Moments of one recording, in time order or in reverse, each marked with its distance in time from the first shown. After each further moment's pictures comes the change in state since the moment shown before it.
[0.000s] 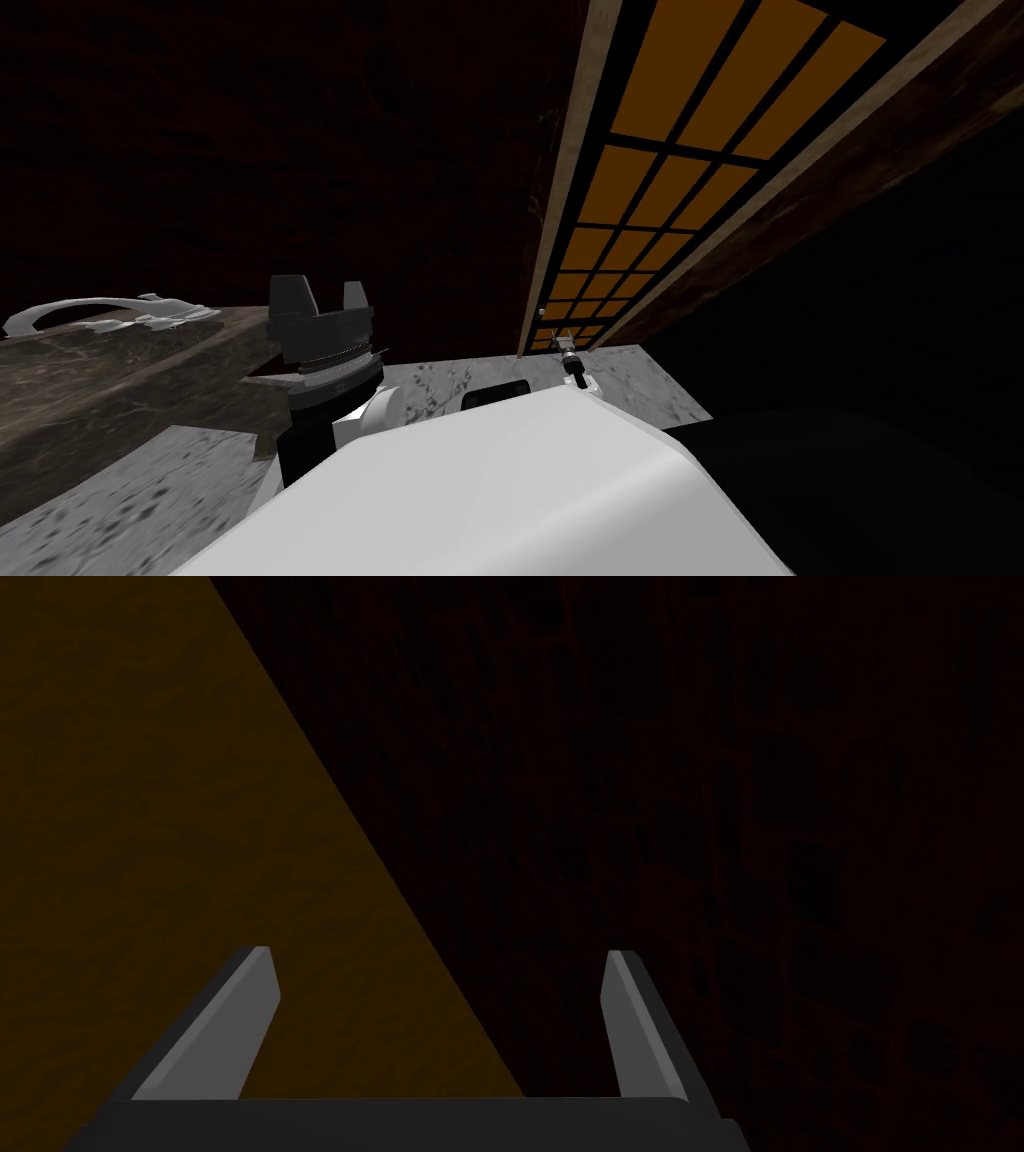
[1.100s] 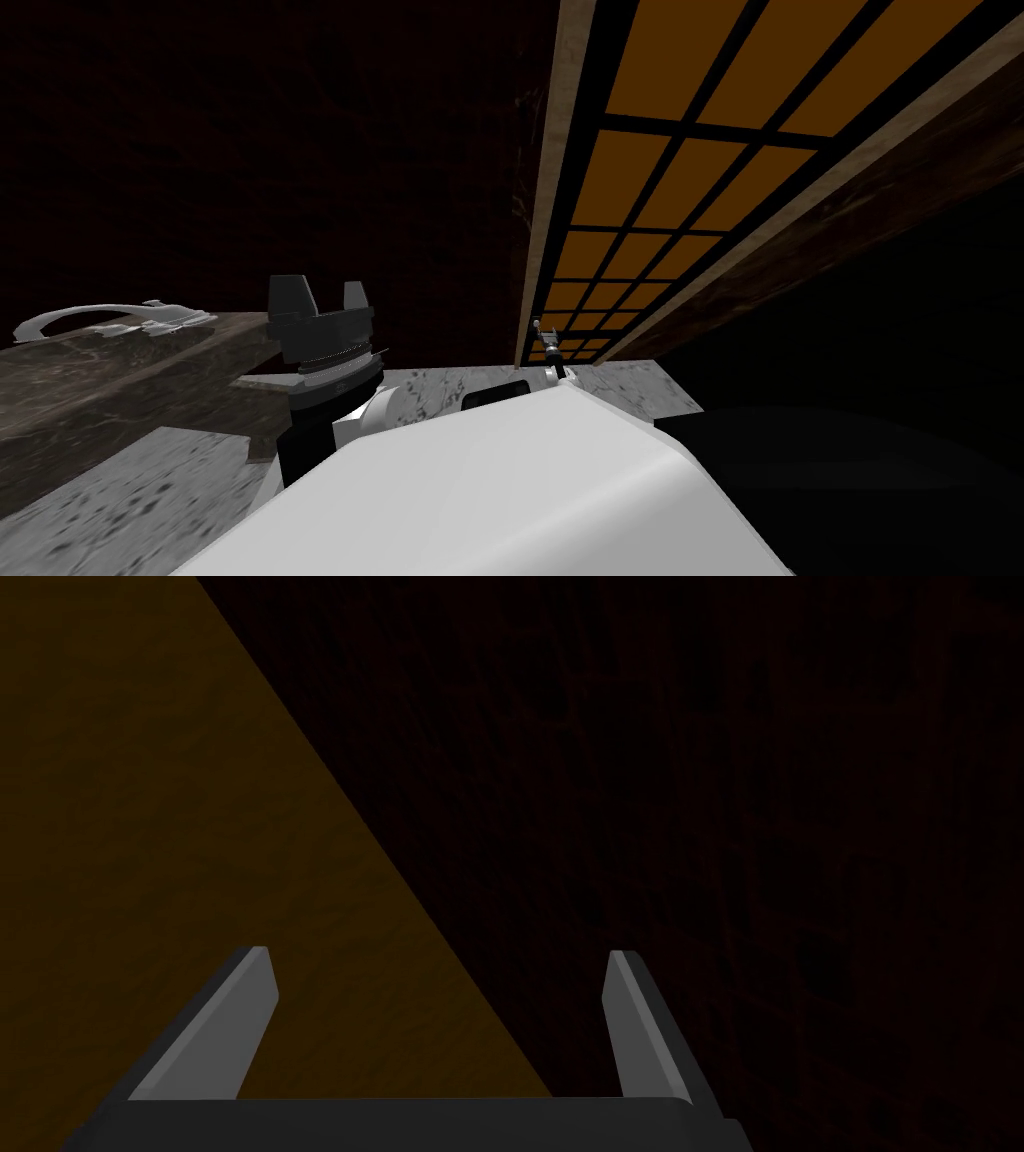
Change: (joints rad) arm -0.158 0.101 -0.013 0.162 -0.050 -0.003 0.066
